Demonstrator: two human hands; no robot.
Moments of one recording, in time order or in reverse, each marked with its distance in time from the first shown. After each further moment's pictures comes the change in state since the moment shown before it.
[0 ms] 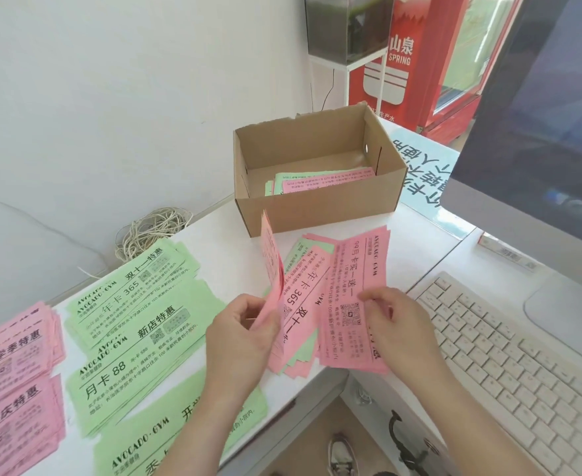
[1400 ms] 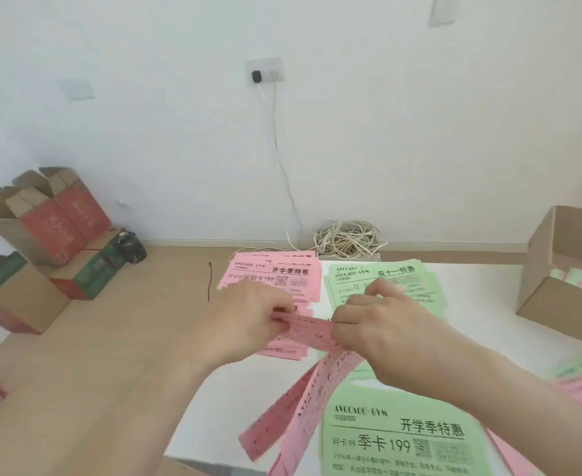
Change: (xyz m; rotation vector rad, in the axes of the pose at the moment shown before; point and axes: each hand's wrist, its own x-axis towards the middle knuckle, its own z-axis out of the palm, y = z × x) left_hand -0.071 -0.034 -0.320 0.856 0.064 -0.024; right_hand -0.085 -0.246 0.173 -0.759 -0.634 -1.808
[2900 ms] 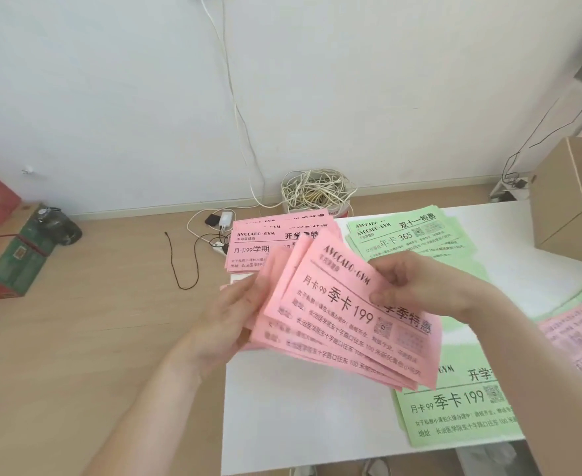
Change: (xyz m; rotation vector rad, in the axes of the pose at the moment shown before) left_hand 0.001 -0.152 0.042 -1.467 -0.323 -0.235; right_hand 0.082 0.001 0.057 1.309 -0.179 0.803
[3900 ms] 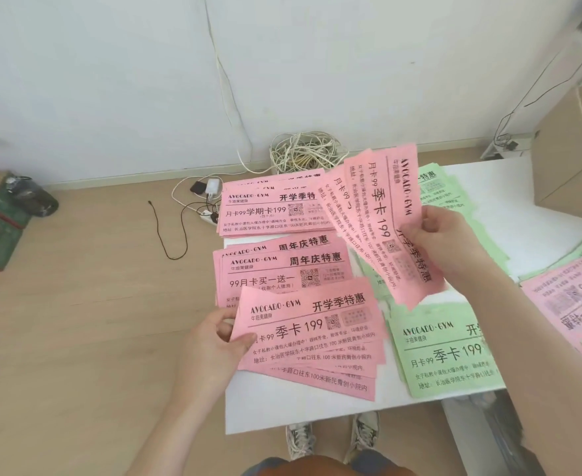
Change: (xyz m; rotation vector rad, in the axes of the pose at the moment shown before) left_hand -0.026 -0.086 -0.016 0.601 0.538 -0.134; right_hand 0.019 0.056 0.006 0.223 0.728 0.165
